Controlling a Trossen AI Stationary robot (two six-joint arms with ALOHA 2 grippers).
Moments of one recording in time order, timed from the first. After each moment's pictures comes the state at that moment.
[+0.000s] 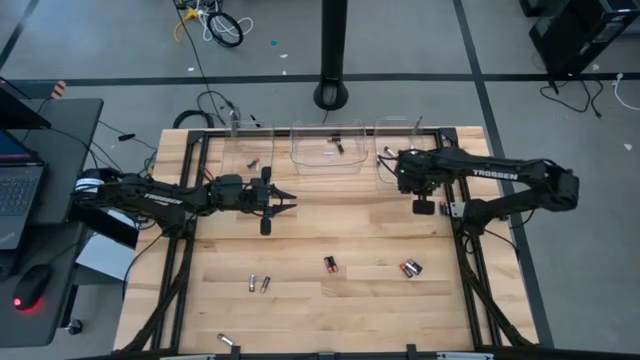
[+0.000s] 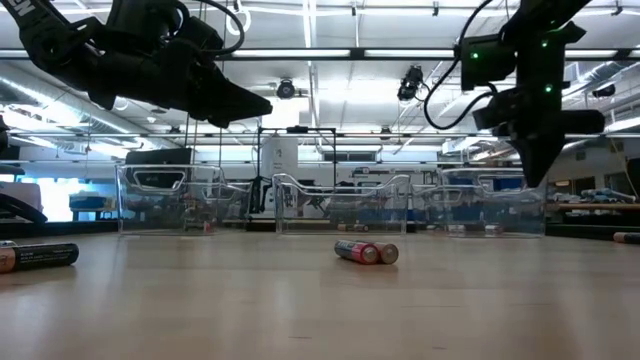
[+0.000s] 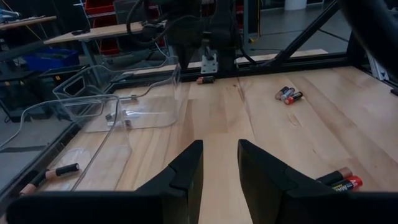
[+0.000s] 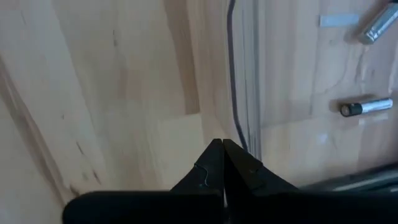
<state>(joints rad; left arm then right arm) 0.13 1.20 0.36 0.70 0.07 0.13 -0.42 1.21 0.80 -1.07 0.18 -0.28</state>
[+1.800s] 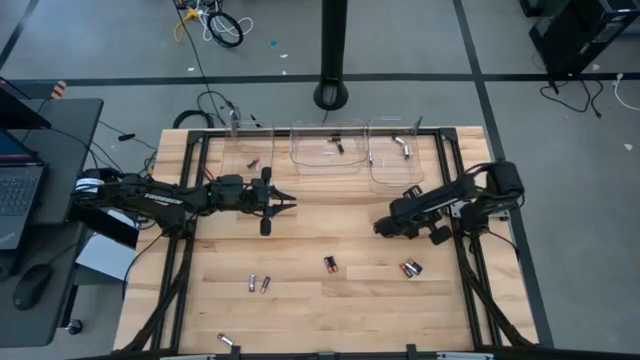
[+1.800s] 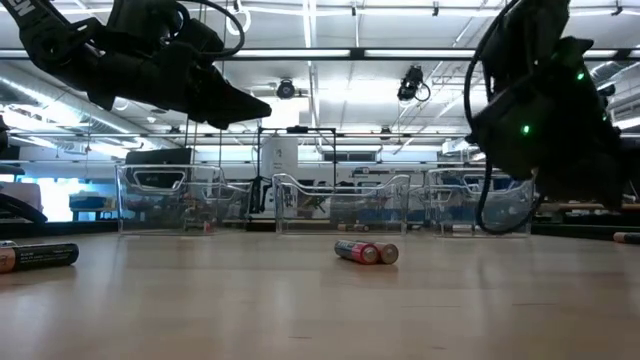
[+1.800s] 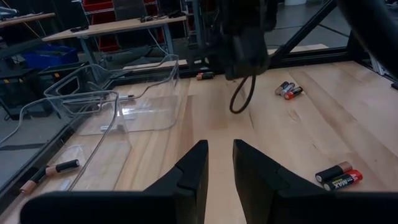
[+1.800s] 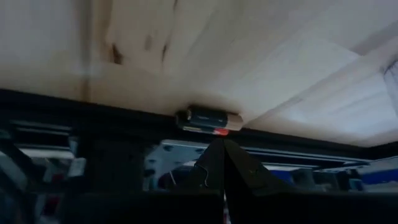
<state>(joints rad) 0.13 1.20 0.36 0.69 0.07 0.13 0.09 1.73 0.82 -1.38 0.29 -0.25</state>
